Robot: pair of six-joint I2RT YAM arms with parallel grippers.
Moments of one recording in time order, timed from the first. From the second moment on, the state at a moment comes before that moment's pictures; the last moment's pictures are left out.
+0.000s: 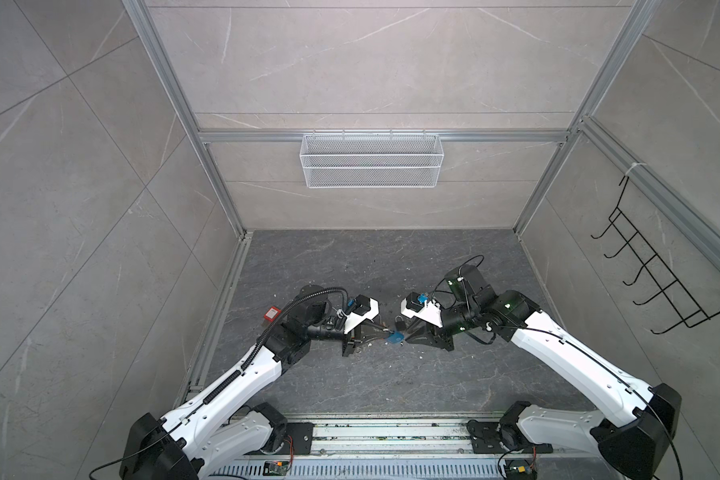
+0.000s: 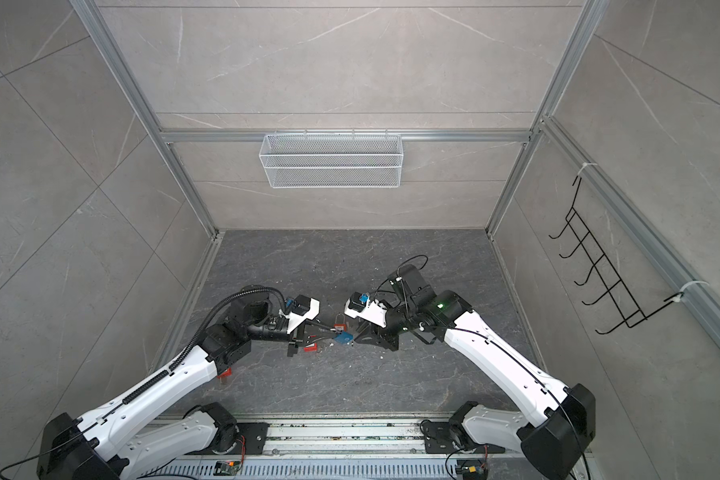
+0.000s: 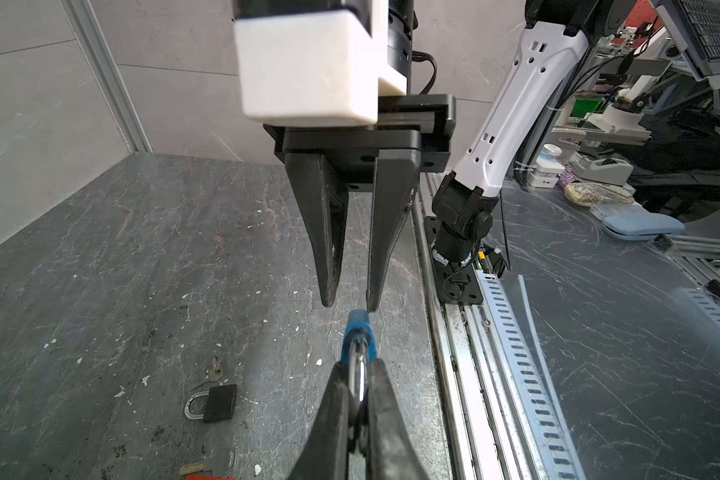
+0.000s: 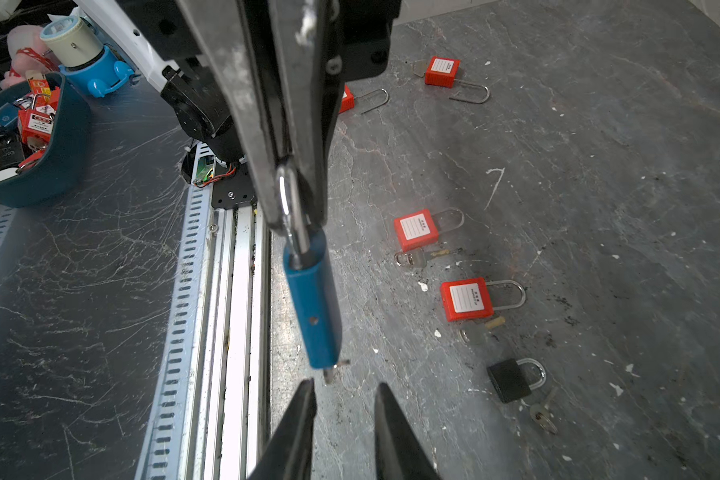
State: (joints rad) left arm -0.65 1.02 0.75 -0.10 0.91 0.27; right arm 0.63 1.23 1.15 -0.85 -0.68 -0.56
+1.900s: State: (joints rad) left arm -0.66 1.03 0.81 -0.23 0.93 0.32; right arm 0.64 1.27 1.12 -0.85 -0.78 -0.60
